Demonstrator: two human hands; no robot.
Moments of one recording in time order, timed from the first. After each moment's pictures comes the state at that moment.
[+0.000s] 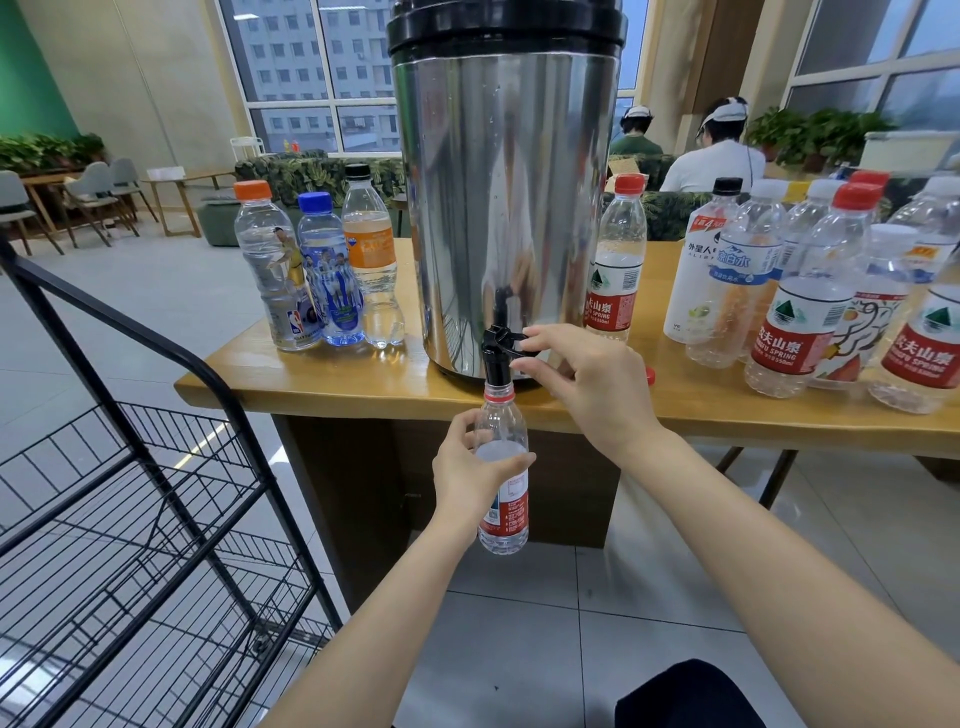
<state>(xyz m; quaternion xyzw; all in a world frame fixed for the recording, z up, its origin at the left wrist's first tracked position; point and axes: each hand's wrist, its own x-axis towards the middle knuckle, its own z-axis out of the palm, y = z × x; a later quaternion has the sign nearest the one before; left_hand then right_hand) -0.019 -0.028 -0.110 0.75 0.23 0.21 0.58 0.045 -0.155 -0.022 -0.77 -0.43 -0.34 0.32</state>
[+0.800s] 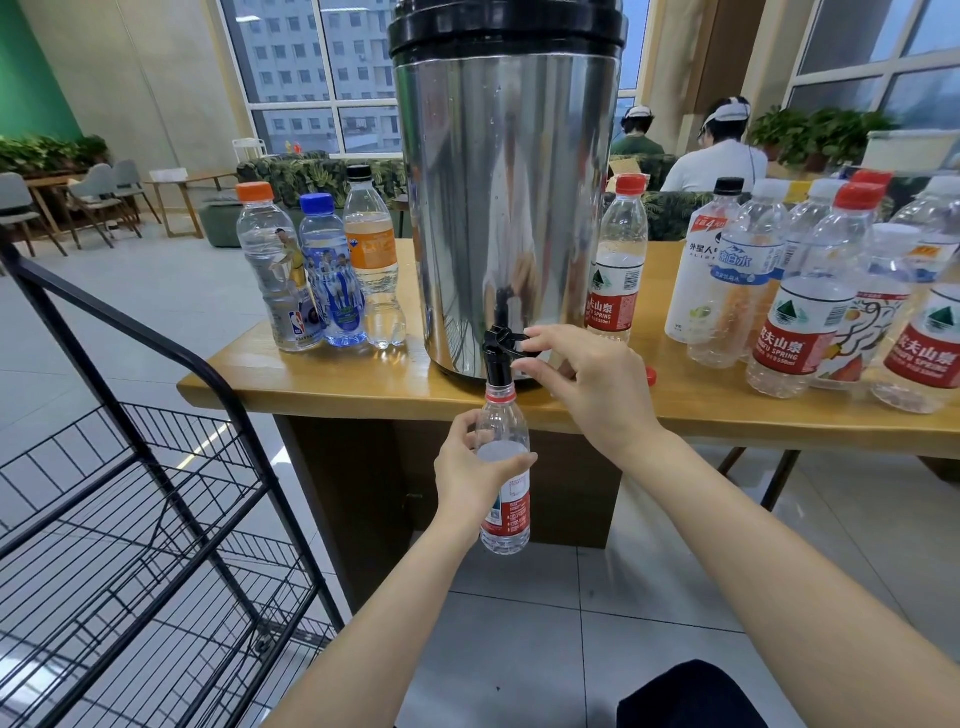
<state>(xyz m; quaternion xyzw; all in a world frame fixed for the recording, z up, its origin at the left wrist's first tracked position) -0.017 -0.027 -0.112 0.75 0.23 0.20 0.59 0.044 -0.155 -0.023 -0.77 -0.44 -0.33 0.32</state>
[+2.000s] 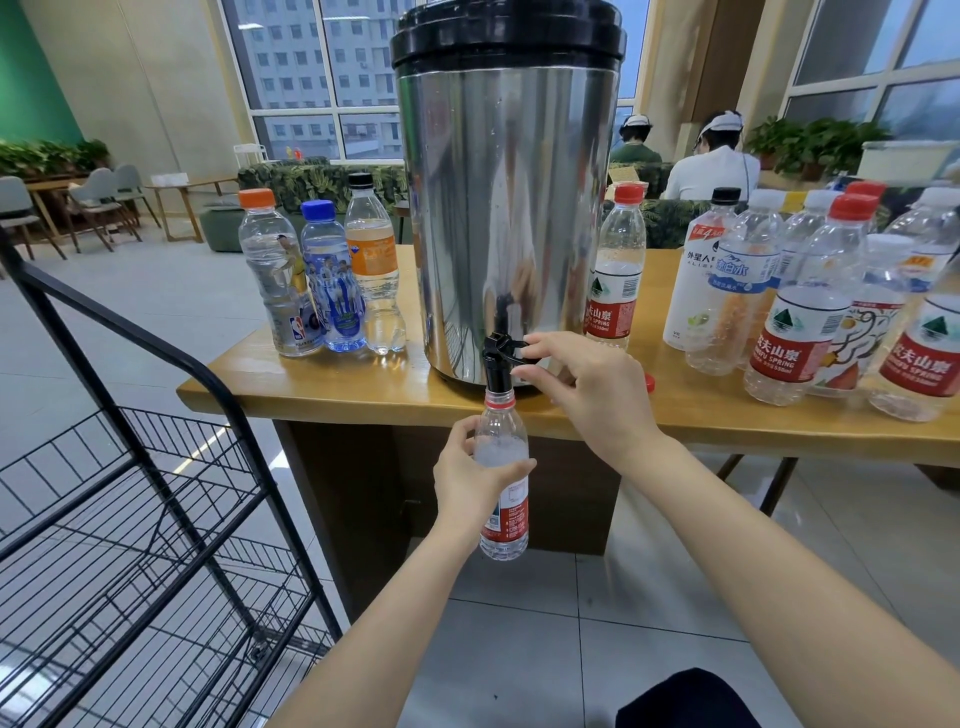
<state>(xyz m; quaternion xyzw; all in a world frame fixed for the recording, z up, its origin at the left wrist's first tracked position) -0.019 -0.029 -0.108 0.75 0.25 0.20 0.58 0.046 -0.155 -0.023 -0.77 -0.44 -0.33 0.32</state>
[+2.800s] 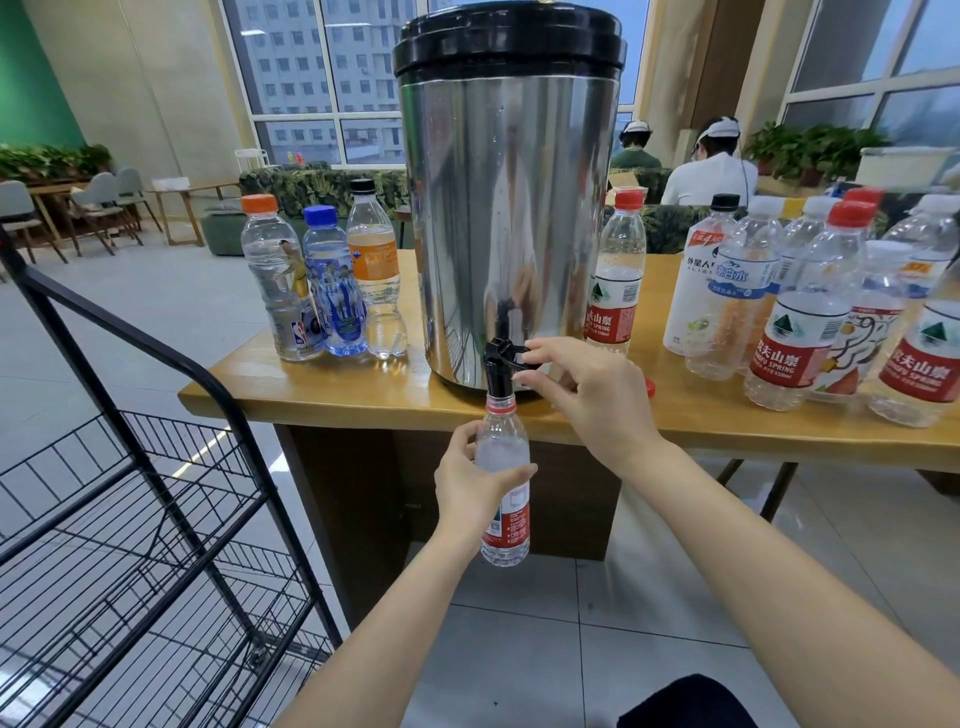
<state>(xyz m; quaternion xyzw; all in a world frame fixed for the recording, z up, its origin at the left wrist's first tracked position) -0.019 -0.029 -0.109 0.75 0.25 0.21 0.57 0.046 -0.155 -0.023 -0.78 -0.44 -0.32 0.32</state>
